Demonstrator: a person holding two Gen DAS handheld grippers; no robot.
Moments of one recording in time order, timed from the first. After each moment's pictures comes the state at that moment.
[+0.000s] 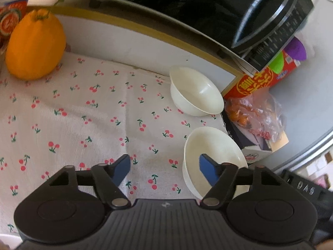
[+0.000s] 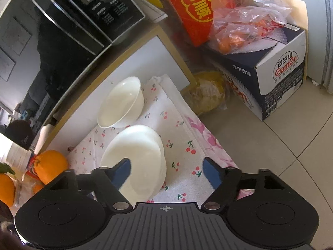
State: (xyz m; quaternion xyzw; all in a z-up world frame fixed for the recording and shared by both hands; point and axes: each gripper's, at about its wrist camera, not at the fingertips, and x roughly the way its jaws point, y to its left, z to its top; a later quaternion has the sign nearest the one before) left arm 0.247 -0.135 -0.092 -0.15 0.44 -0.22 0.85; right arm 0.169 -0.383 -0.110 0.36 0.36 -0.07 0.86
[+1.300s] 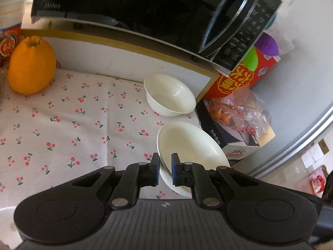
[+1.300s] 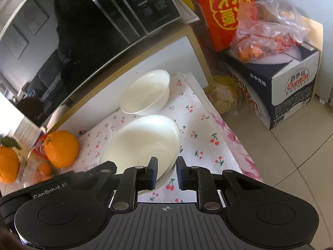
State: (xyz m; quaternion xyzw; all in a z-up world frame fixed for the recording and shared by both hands) left arm 0.206 -0.147 -0.055 -0.11 0.41 -0.25 0.87; right arm 0.152 -0.350 -0.080 0.30 0.36 -0.04 0.88
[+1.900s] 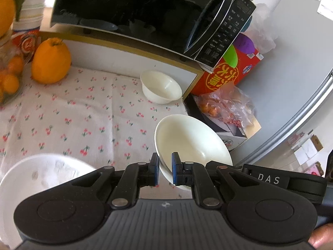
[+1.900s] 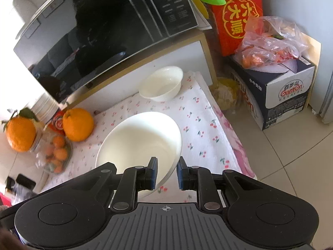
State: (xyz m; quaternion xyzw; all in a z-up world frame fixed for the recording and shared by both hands) left arm 0.142 -0.123 -0.031 -0.13 0.41 -0.26 0.87; right arm 0.094 -0.330 -0.039 0.25 0.38 -0.01 0.89
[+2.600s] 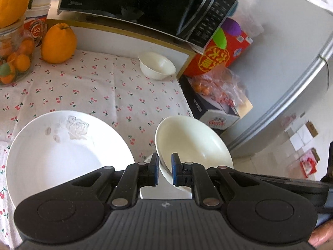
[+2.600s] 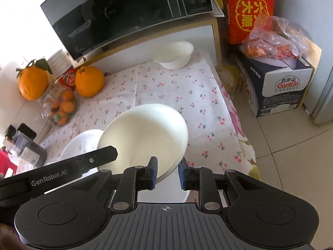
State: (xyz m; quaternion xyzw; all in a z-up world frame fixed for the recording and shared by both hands) left arm 0.090 -0.109 -0.035 -0.10 0.43 -0.28 0.85; right arm 0.030 -0.300 -0.039 0.18 0.43 0.01 0.89
